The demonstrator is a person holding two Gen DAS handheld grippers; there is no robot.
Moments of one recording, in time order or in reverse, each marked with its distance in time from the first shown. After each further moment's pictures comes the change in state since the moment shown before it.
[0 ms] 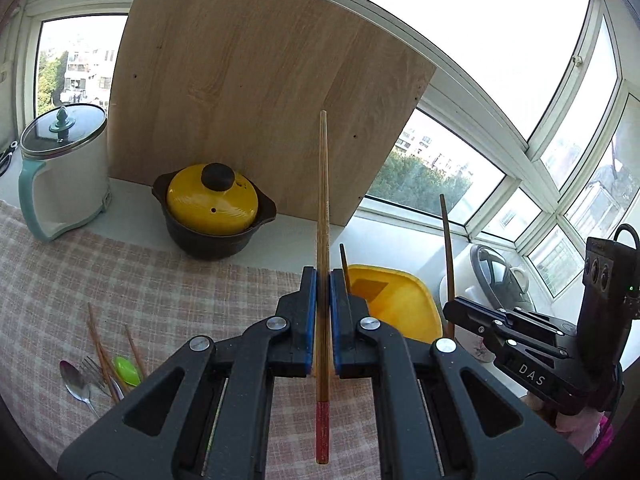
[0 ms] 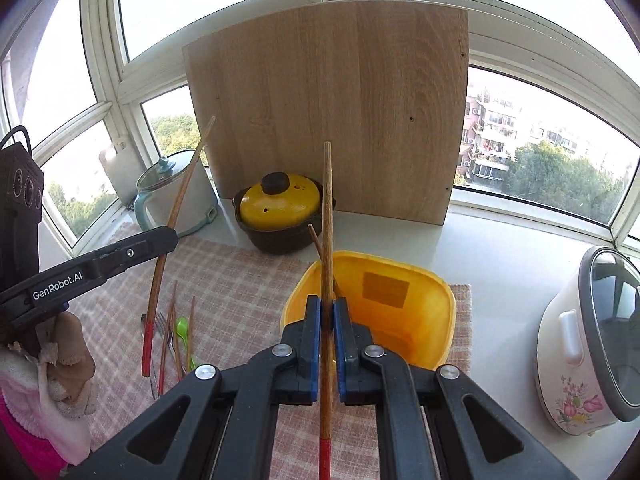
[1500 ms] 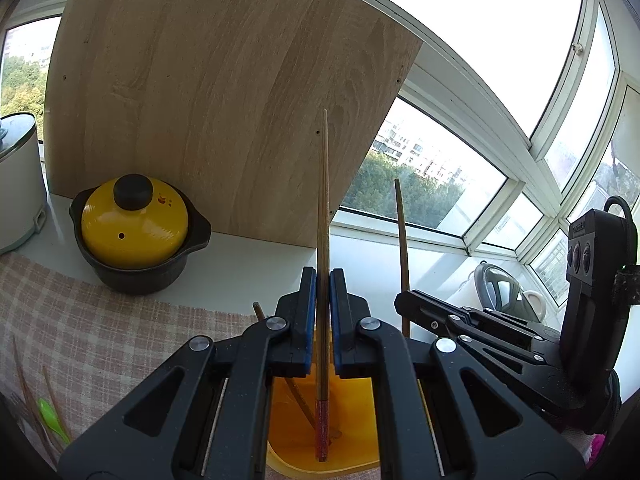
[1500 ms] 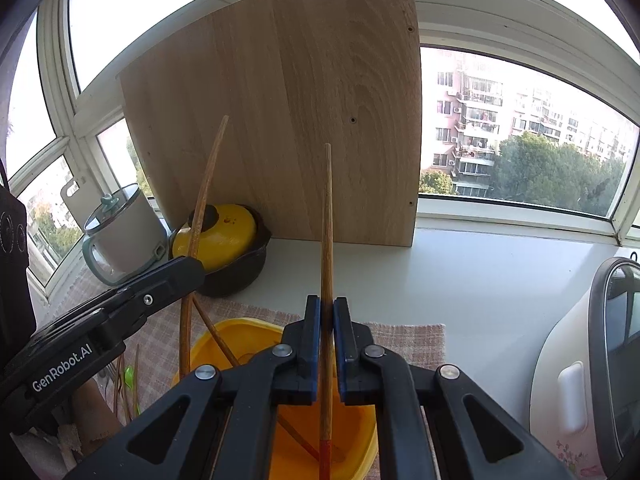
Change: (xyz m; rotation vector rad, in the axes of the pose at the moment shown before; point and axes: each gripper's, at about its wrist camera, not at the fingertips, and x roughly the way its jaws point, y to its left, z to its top) left arm 0.109 -0.053 0.013 0.025 -0.045 -0.009; right arm 0.064 -0.076 0.030 0.082 -0.037 -0.031
